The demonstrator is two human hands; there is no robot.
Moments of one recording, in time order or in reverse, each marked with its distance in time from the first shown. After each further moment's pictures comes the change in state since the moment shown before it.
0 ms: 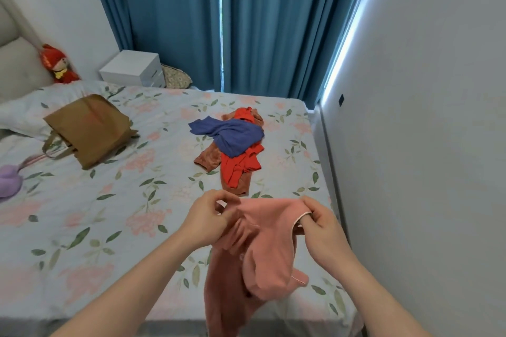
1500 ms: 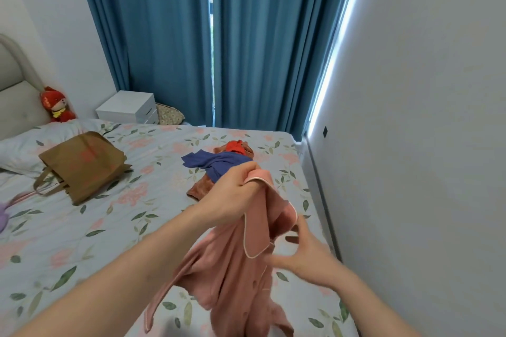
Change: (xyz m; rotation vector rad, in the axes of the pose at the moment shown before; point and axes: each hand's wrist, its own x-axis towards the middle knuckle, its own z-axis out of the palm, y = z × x) left_hand -0.007 0.124 -0.033 -0.141 -0.081 0.466; right_hand -0.021 -0.012 -0.013 -0.156 -0.209 0.068
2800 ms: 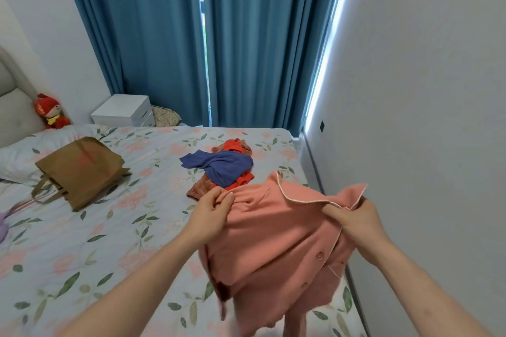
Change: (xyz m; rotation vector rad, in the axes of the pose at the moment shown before) left_hand -0.021 -0.100 0.007 0.048 0.205 -0.185; right_hand 0.008 0.014 -0.072 0.414 0.557 0.055
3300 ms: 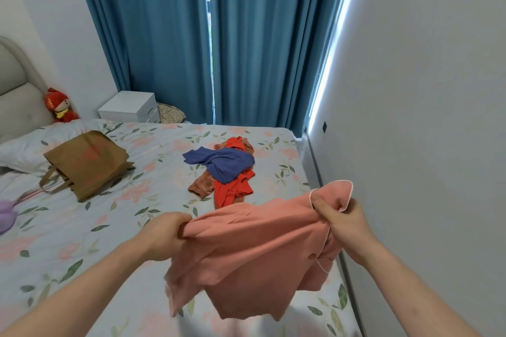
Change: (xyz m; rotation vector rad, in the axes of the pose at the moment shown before) left_hand -0.048 -0.038 -0.070 0.743 -0.391 -0.067; right_hand -0.033 -0.007 -0.001 0.072 -0.114 -0.028
